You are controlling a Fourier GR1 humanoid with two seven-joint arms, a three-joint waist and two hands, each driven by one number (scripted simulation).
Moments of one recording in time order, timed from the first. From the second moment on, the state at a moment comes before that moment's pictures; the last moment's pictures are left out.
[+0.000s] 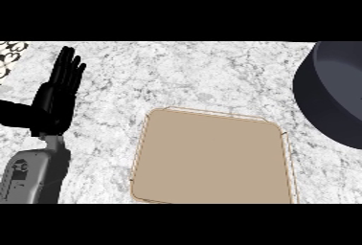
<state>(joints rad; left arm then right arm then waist) -0.33 0.18 0.10 -1.53 0.12 0.08 0.07 -0.69 -0.74 -0.43 -0.47 0.79 -0.02 -0.75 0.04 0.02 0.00</state>
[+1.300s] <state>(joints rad) -0.32 0.18 0.11 -1.51 0.12 0.07 0.05 -0.85 -0.87 -0.67 -0.12 0.51 0.37 -0.80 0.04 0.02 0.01</state>
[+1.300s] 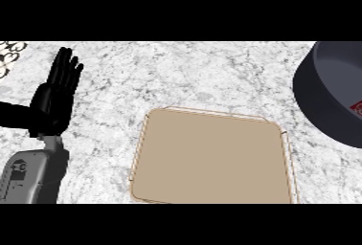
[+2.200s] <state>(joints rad) -0.32 0.16 0.10 -1.53 0.12 0.08 0.04 -0.76 -1.04 -0.80 -0.14 0.36 0.48 -0.71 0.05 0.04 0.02</state>
